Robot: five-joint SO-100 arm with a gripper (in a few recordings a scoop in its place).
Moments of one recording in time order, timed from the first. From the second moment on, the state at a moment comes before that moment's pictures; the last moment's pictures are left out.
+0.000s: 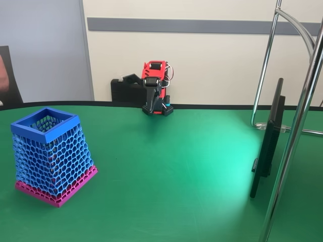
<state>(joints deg) 5.3 178.4 168.3 41.2 2.6</state>
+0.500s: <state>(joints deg) 5.3 190.0 176.2 49.1 0.9</state>
